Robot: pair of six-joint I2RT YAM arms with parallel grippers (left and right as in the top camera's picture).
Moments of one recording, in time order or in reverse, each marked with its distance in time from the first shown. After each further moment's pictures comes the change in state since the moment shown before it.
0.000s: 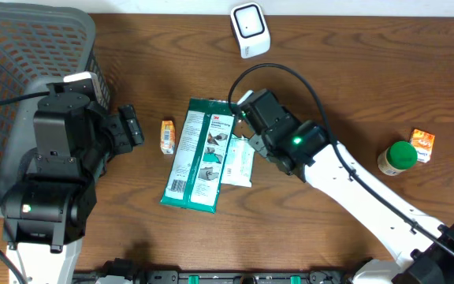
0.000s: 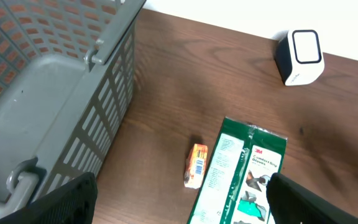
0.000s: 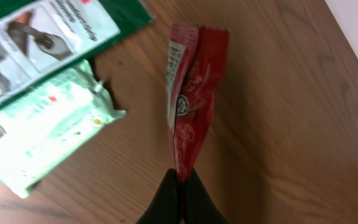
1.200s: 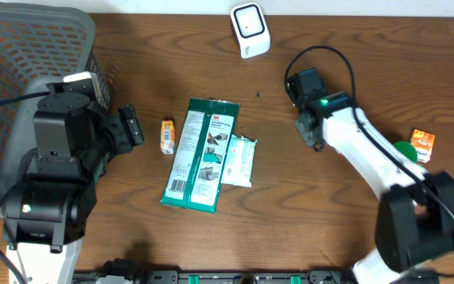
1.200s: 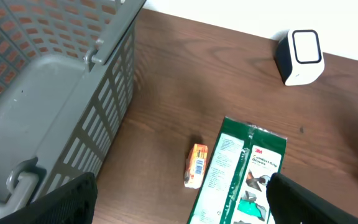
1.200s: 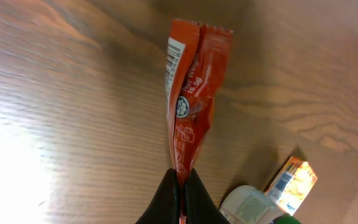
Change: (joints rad) left arm 0.000 0.000 0.000 0.000 0.000 0.000; right arm -0.320 0.219 0.000 -0.063 0.117 0.055
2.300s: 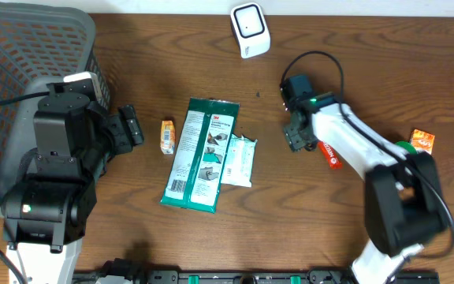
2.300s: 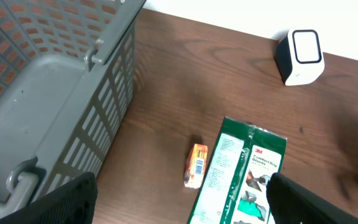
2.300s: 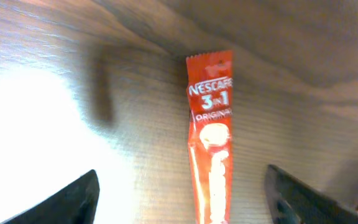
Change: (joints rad) left arm 0.000 0.000 0.000 0.000 0.000 0.000; right arm 0.000 0.067 0.003 0.018 -0.179 0.149
